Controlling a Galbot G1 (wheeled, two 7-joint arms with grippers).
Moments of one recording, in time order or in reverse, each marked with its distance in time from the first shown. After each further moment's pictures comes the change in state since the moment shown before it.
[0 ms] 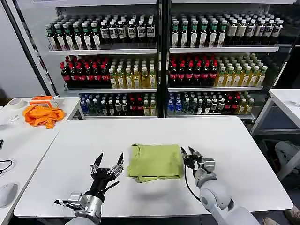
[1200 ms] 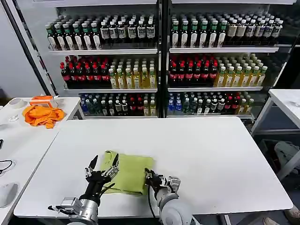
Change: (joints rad) left arm 0.055 -0.004 -0.033 -0.046 -0.040 -0.016 -0.023; right arm -0.011 0.223 -0.262 -0.026 0.266 0.072 0.181
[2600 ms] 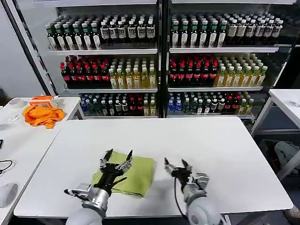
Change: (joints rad) left arm -0.146 0.063 0.104 0.061 -0.023 0.068 -0.007; right arm -0.113 -0.062 0.221 0.103 -0.156 -0.032 -0.131
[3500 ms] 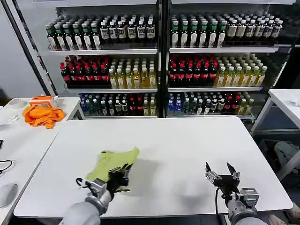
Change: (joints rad) left arm -0.127 0.153 0.128 0.052 0.076 0.275 0.112; right arm -0.372 -0.075 0.439 0.301 -0.247 -0.083 -0.115
